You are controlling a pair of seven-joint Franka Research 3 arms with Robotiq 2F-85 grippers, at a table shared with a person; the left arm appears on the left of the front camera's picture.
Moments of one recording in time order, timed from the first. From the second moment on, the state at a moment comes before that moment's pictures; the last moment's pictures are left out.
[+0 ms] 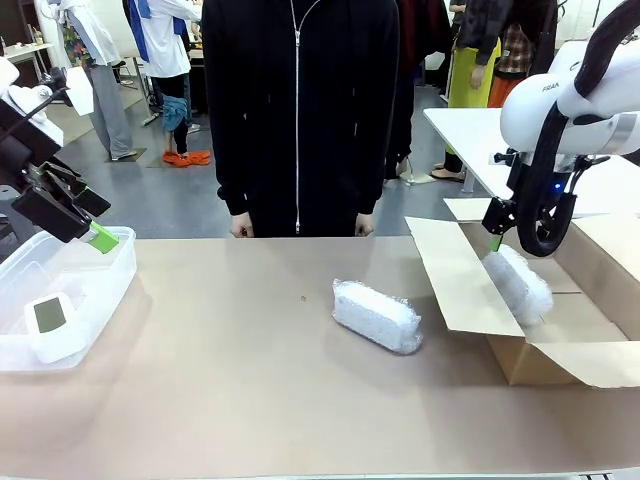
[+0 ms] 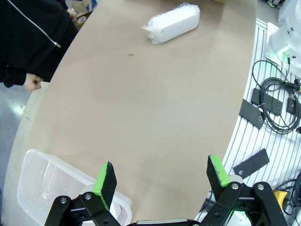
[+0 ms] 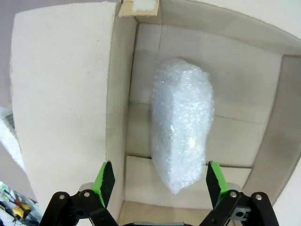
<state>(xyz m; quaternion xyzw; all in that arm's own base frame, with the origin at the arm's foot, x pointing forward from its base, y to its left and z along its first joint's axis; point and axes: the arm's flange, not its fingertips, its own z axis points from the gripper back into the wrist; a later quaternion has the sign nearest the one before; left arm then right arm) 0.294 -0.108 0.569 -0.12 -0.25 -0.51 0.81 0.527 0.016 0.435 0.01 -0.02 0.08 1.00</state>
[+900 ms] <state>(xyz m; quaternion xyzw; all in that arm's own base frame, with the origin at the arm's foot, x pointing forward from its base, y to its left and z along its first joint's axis) 0.294 -0.108 0.569 -0.12 -0.25 -0.51 0.81 0.438 0.032 0.616 0.04 -0.09 0.14 0.99</state>
